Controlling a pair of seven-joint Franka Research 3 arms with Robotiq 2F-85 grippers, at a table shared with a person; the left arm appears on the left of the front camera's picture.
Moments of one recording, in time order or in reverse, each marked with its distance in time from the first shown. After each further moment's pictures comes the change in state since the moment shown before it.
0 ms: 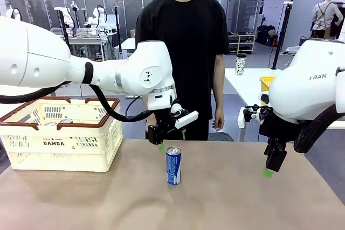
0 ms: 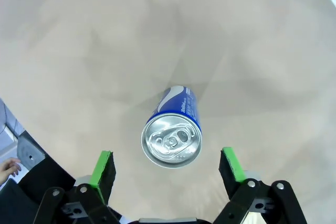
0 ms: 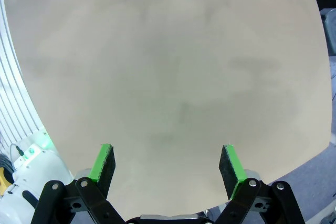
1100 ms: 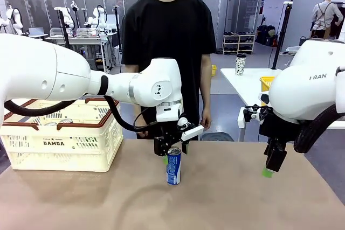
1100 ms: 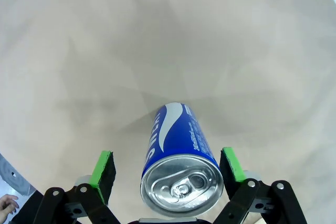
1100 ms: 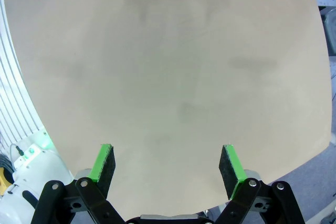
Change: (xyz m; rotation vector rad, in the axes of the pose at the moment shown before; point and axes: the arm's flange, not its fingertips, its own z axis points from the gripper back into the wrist) left arm -0.002 0.017 -0.053 -0.100 -0.038 0.004; right arm 0.000 0.000 0.000 0.000 0.000 0.000
